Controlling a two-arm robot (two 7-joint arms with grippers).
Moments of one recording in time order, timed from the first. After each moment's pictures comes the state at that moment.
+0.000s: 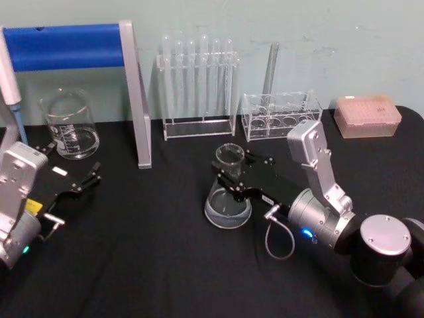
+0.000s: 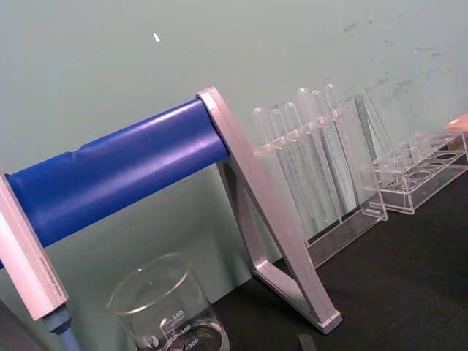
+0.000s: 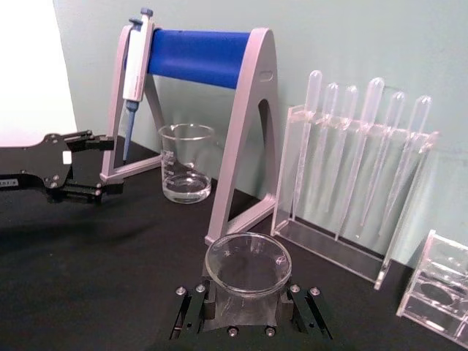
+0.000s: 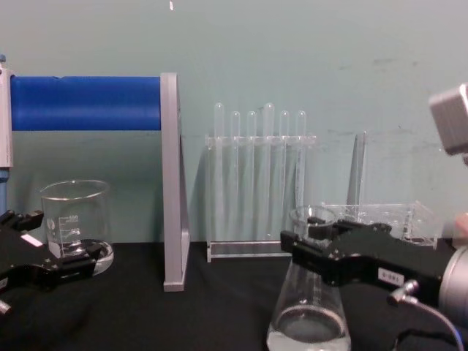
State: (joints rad) left arm -0.20 0.60 0.45 -1.41 -0.25 -0.12 0.03; right arm 0.26 0.31 -0.43 -1.38 0.29 -0.06 0.40
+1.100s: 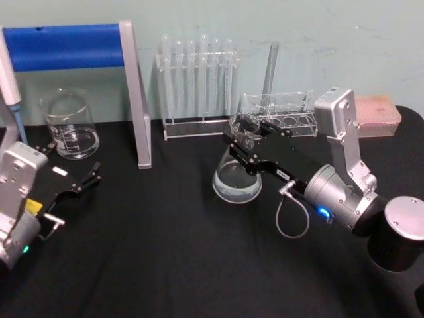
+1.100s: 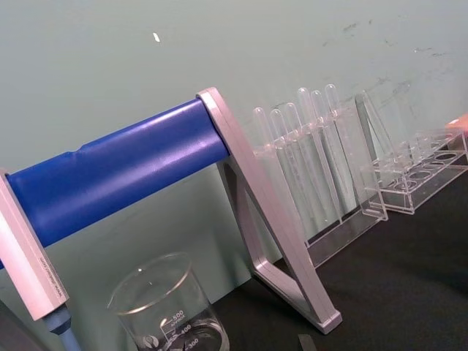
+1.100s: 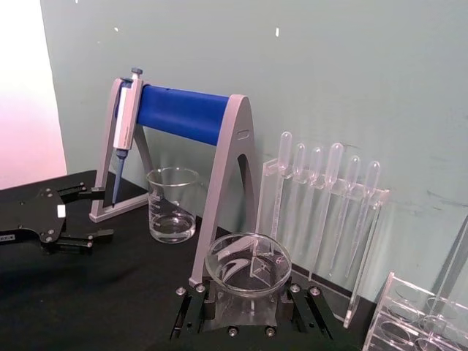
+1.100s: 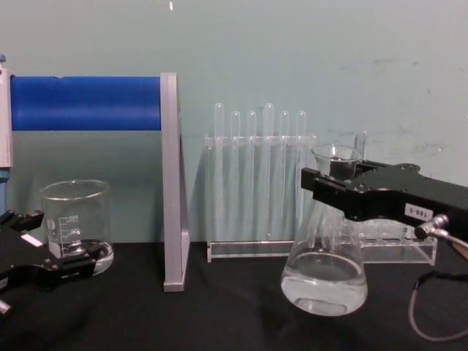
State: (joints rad) left arm -0.20 0.60 0.45 -1.41 -0.25 -0.12 0.03; right arm 0.23 0.34 -0.36 -1.55 0.31 0.01 0.38
